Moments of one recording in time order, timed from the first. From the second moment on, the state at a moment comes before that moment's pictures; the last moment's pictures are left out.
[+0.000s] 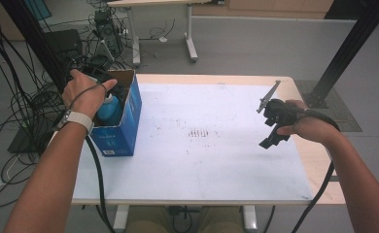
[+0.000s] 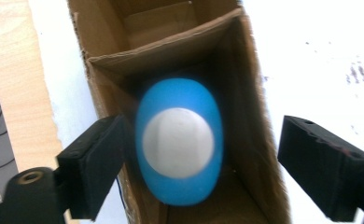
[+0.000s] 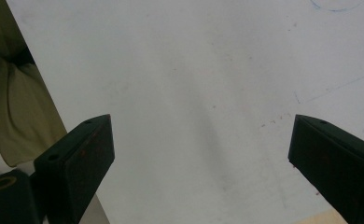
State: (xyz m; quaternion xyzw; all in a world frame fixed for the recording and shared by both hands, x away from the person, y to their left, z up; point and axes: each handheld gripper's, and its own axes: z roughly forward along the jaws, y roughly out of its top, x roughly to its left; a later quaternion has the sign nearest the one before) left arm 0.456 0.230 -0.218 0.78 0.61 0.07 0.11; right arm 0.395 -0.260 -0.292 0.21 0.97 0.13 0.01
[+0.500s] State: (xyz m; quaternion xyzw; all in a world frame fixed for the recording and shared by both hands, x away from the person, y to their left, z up) left arm 0.439 0.202 -0.162 0.84 0.52 0.09 0.14; right arm 0.391 -0.262 -0.286 0.22 0.97 0.13 0.02
